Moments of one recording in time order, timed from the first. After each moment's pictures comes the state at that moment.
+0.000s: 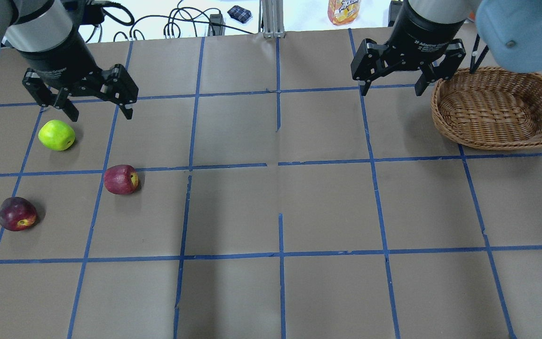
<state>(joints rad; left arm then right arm) -1.46 -1.60 -1.55 -1.64 1.65 0.06 1.63 -1.52 1.49 -1.58 -1.52 0.08</state>
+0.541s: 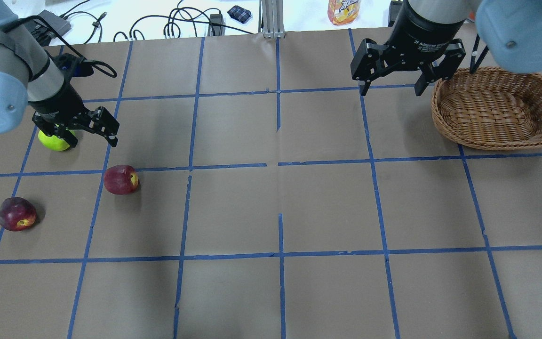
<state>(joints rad) -1.29 -1.76 -1.76 -1.29 1.59 0.35 1.63 -1.52 1.49 -1.58 -1.52 0.08</state>
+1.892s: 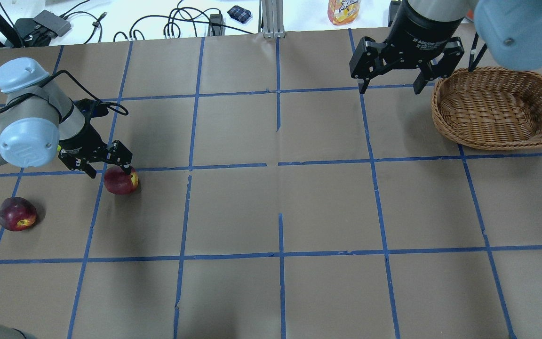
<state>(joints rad) -1.23 -1.89 -1.91 -1.12 1.54 0.26 1.63 -1.52 1.48 -1.58 -1.51 0.08</state>
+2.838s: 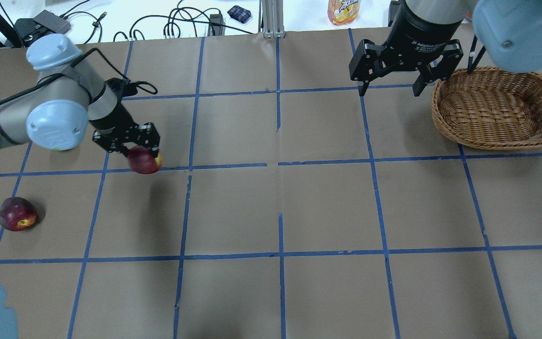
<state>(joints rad) -1.44 -1.88 -1.76 -1.19 1.47 0.10 1.63 -1.52 1.49 -1.58 -1.51 0.08</state>
